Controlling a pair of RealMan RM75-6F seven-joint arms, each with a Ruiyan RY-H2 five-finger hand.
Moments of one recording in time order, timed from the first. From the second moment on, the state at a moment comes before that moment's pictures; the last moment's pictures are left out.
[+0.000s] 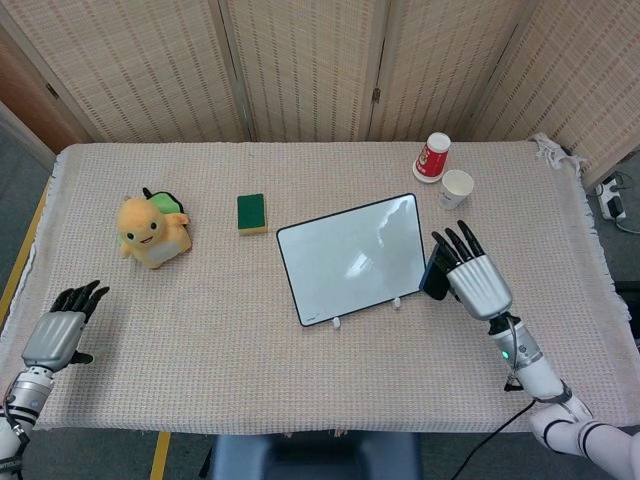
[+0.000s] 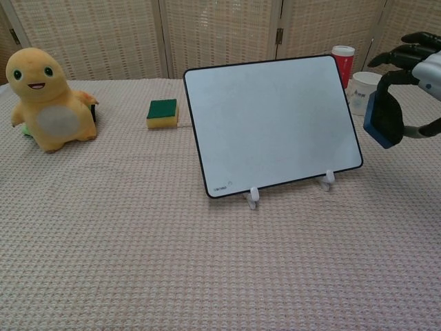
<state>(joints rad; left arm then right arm) -0.32 -1.18 -0.03 -1.39 1.37 1.10 -0.02 0.51 -1.56 0.10 -0.96 -1.65 1.39 -0.18</state>
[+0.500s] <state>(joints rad) -0.32 -1.17 -0.02 -1.41 1.39 1.10 -0.04 0.66 -1.66 0.19 -0.98 -1.60 1.30 -0.41</state>
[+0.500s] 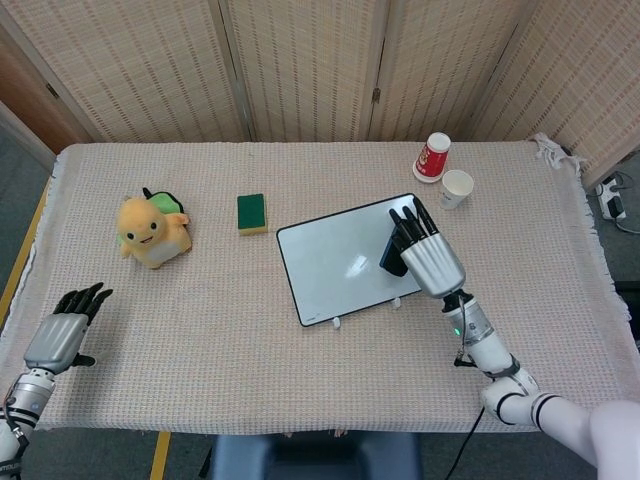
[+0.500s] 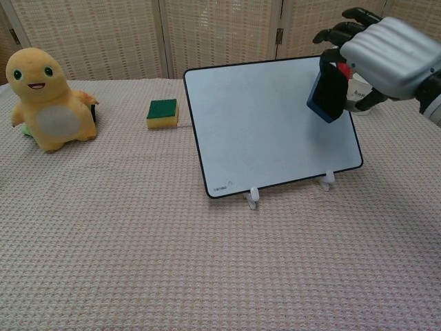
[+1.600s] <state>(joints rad) -0.34 -1.17 -0.01 -1.35 1.40 1.08 -0.11 0.70 -1.73 0.25 -1.05 -1.43 1.25 -0.70</state>
